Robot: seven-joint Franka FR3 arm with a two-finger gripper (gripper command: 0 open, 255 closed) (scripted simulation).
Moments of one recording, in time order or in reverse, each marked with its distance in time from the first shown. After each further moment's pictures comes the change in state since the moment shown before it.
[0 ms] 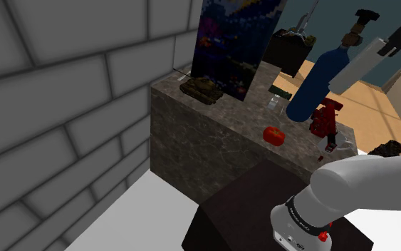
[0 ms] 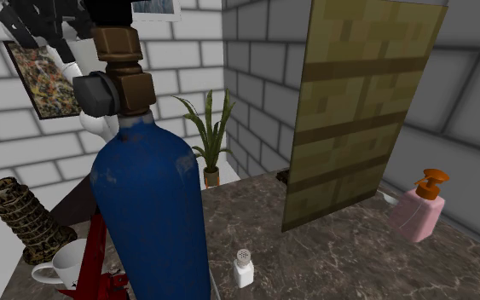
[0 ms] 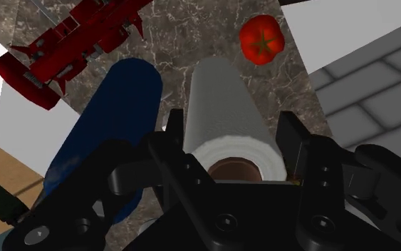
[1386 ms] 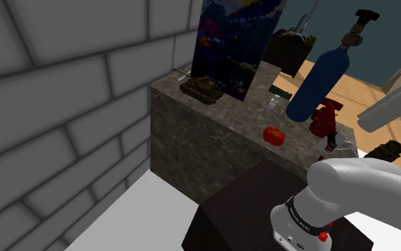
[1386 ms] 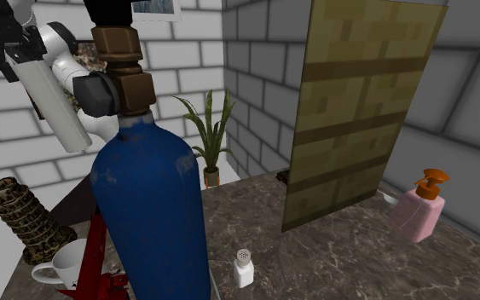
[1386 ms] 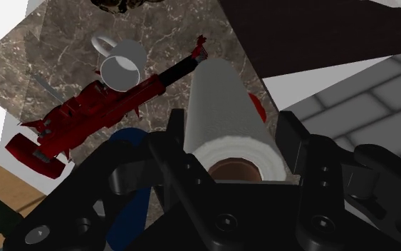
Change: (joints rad) arm -0.187 -0.419 0.017 -0.274 -0.172 -0.127 -0.111
